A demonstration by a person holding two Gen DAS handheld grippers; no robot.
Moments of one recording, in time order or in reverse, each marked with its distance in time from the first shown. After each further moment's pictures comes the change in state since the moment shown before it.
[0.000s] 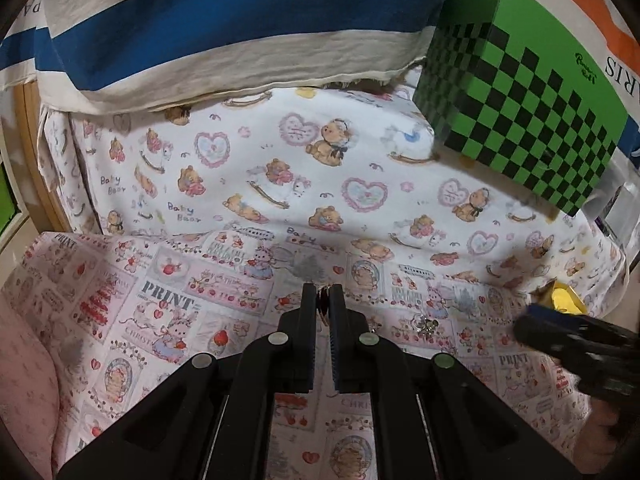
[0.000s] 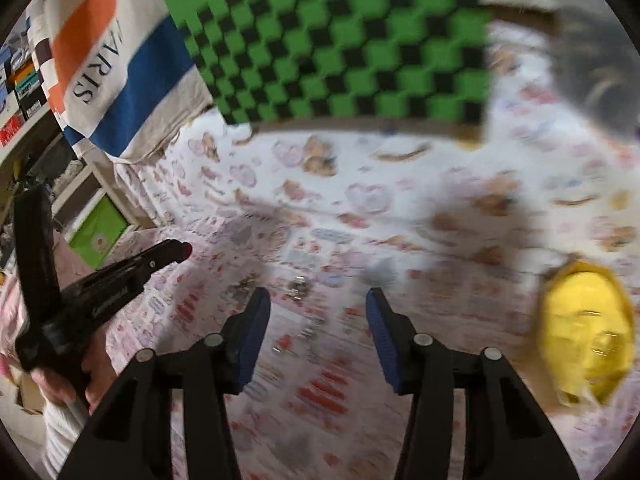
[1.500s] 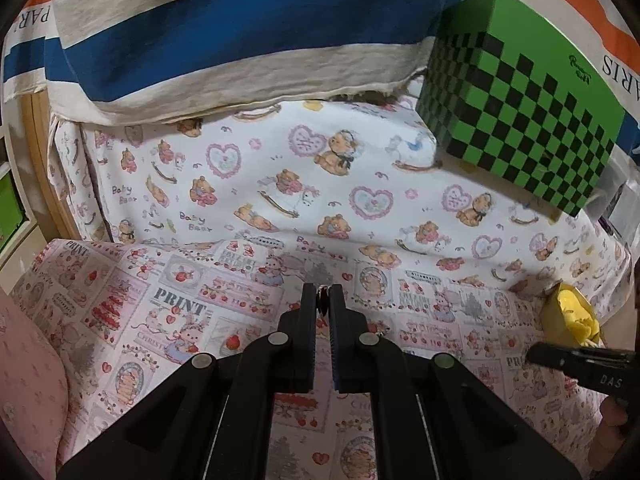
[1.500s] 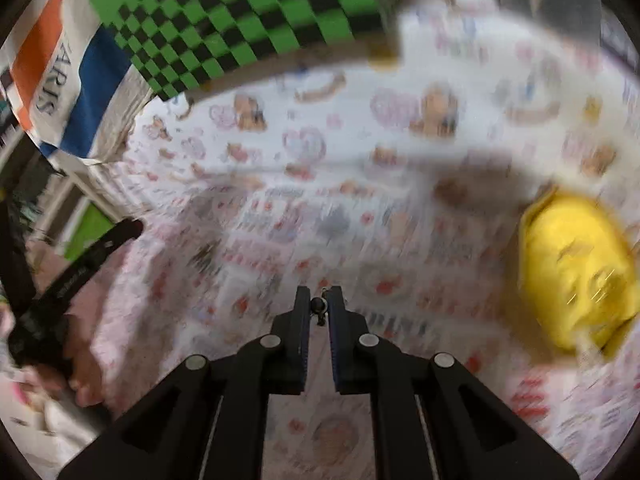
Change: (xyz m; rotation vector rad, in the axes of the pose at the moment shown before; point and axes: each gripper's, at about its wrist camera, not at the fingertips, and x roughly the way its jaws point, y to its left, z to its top) left arm -0.007 -0.001 -0.006 0.011 -0.045 0.038; right arm -0.005 -0.047 -0.028 0.147 0.100 -0.022
